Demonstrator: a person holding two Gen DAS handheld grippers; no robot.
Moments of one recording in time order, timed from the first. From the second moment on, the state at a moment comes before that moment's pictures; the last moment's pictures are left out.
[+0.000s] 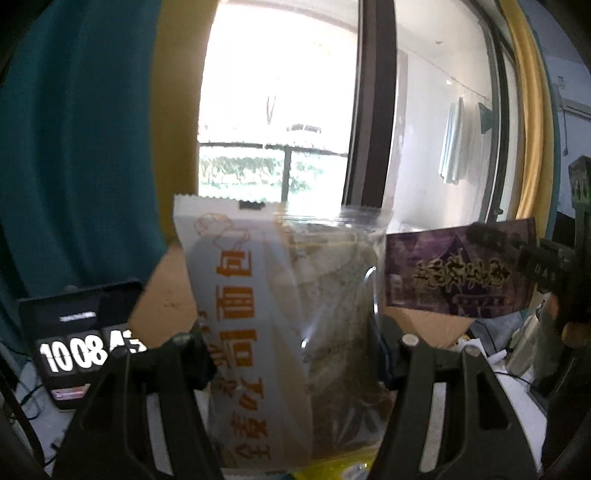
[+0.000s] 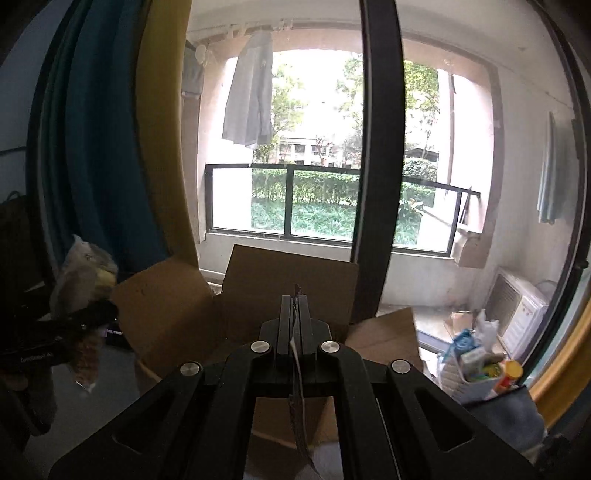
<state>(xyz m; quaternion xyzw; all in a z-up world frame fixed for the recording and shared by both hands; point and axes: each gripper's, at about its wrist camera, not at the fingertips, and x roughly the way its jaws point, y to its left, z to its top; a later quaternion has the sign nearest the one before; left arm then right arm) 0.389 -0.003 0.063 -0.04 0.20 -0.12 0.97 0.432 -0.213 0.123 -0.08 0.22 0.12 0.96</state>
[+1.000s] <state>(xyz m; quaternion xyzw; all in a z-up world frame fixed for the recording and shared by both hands) 0.461 -0.017 0.052 -0.06 0.26 -0.07 0.96 0.488 -0.194 0.083 -0.08 0.27 0.12 0.95</state>
